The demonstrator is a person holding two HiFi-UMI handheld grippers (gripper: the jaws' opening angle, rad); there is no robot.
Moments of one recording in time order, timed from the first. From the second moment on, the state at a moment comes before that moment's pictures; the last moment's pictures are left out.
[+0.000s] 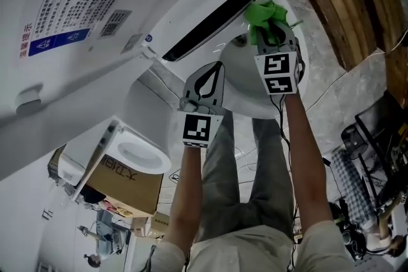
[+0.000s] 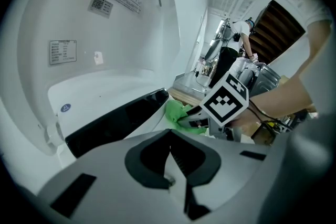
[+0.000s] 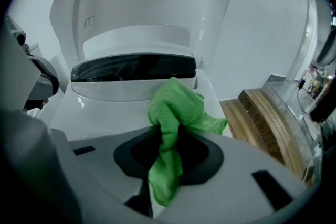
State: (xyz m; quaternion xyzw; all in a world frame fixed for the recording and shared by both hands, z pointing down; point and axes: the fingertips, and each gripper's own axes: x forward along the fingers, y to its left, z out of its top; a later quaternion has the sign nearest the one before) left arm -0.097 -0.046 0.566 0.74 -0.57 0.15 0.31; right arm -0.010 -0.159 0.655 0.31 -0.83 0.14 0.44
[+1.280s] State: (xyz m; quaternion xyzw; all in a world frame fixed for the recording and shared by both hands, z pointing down) left arm -0.150 0.029 0.564 0.70 -0.62 0.14 0.32; right arm -0.086 -0.080 0.657 0.20 -0.86 0.07 0.47
